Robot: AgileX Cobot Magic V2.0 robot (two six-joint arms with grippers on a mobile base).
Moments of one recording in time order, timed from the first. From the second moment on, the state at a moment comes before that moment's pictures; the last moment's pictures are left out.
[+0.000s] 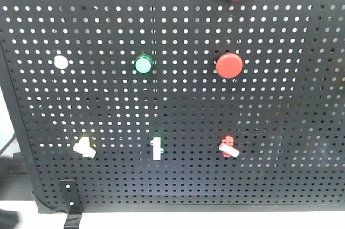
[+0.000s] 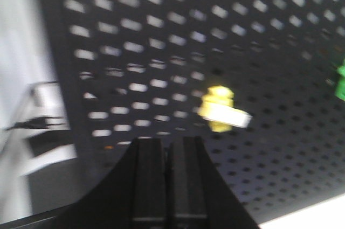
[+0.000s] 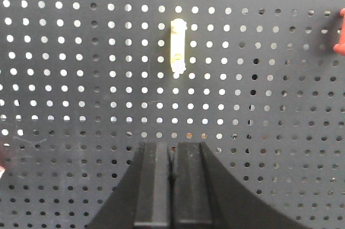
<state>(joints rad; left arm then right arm) -0.27 1.00 -0.51 0.06 -0.32 0.03 -0.02 0.55 -0.38 -0.05 -0.22 0.02</state>
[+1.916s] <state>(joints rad) -0.34 1.06 -0.53 -0.10 -0.38 0.03 0.31 0.96 -0.46 -0.33 -0.45 0.24</state>
